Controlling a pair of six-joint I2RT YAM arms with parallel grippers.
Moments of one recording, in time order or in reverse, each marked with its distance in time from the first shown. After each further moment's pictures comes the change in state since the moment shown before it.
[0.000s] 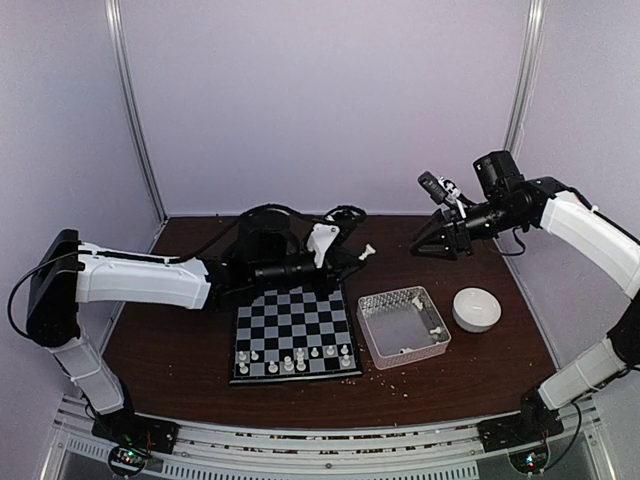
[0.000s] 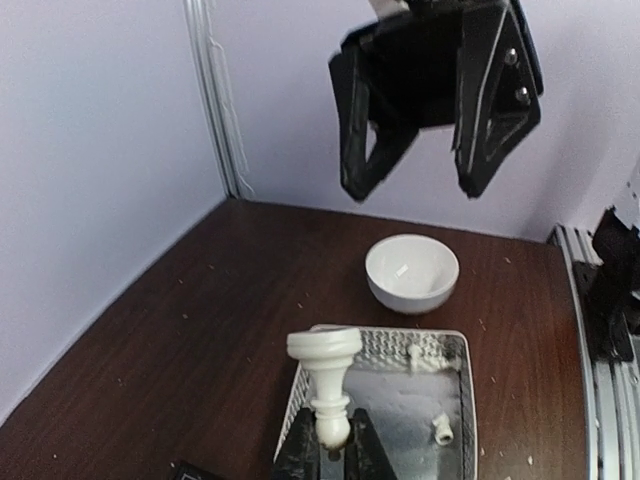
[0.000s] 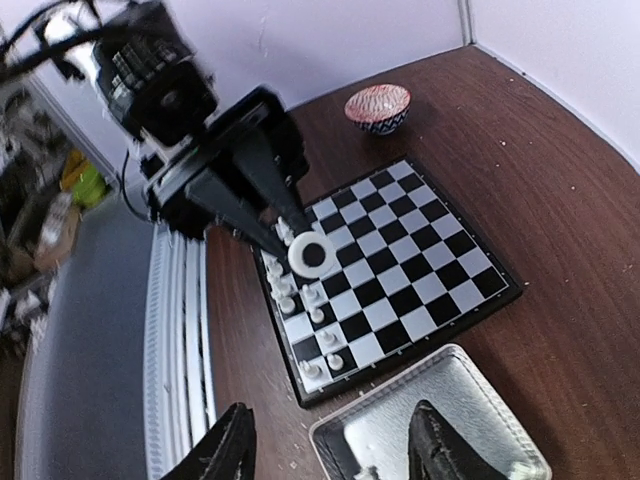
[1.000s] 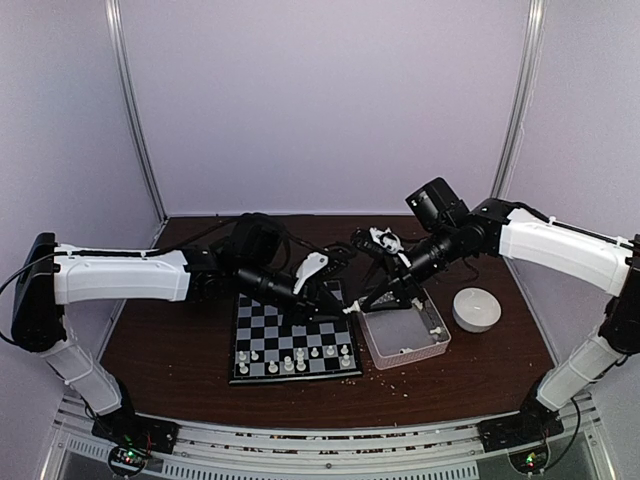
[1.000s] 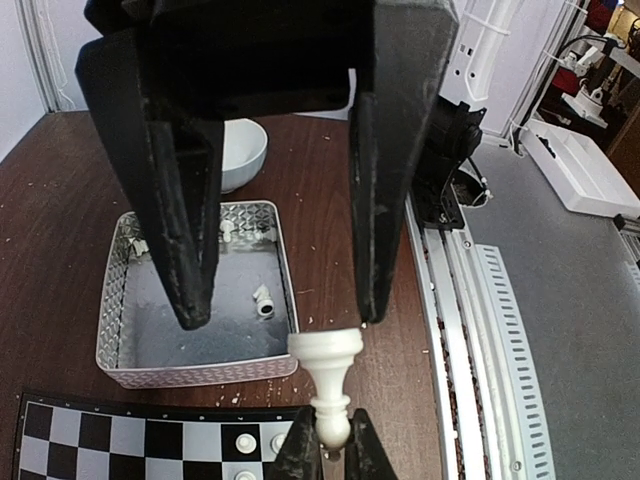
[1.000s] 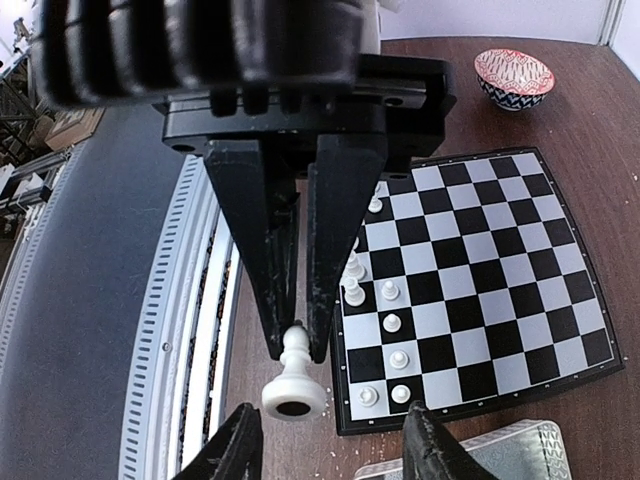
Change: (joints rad) left arm 0.043 -0.101 0.009 -0.509 0.468 0.075; right arm 0.378 0.099 -0.029 0.058 0.175 -0.151
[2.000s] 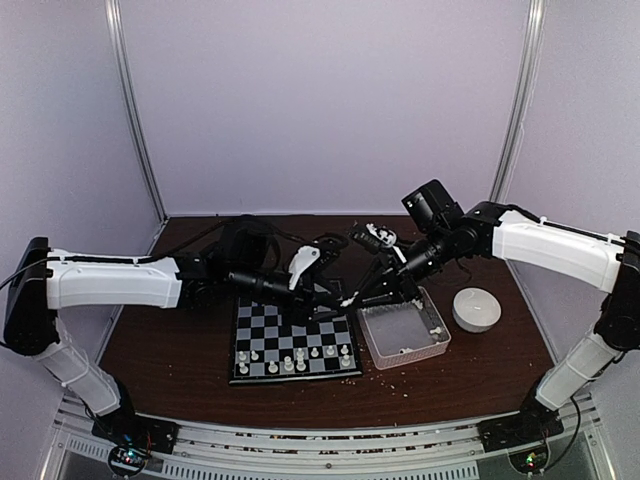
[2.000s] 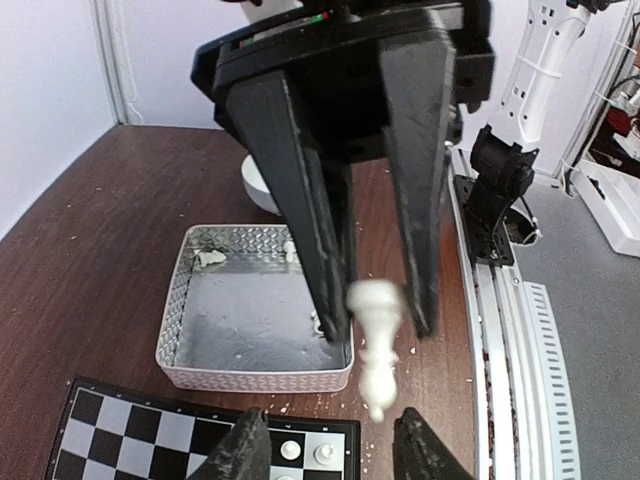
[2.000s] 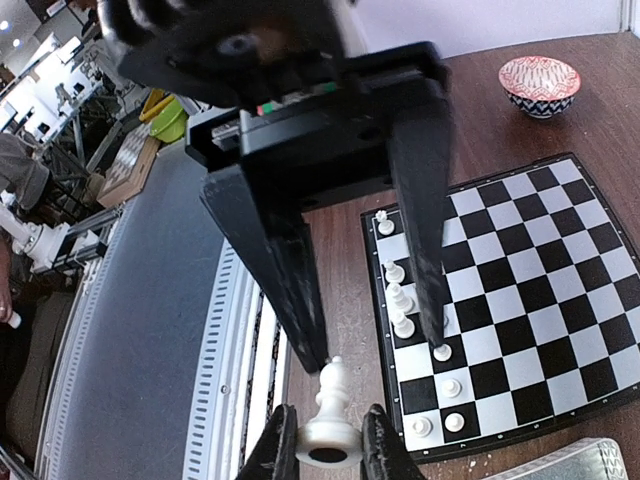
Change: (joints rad) left arm 0.001 -0.043 -0.070 0.129 -0.116 -0.073; right arm -0.014 0.037 -0.010 0.074 -0.140 0.156
